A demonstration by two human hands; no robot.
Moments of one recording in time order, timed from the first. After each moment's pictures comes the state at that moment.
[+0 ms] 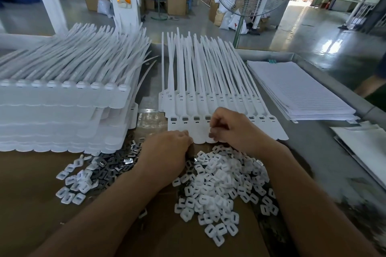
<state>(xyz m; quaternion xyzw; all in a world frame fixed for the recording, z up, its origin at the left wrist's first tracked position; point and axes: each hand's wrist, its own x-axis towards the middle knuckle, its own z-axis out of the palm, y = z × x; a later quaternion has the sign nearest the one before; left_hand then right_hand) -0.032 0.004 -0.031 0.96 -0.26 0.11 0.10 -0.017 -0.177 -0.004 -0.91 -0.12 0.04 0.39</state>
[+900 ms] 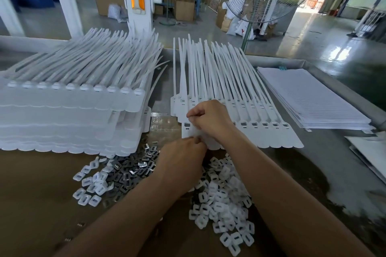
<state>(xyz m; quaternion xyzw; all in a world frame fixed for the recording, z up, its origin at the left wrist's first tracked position) -0.037 -0.002 -0.030 0.95 -0.26 0.11 0.10 0.028 -0.104 0.001 -0.92 -0.04 -0.03 0.38</state>
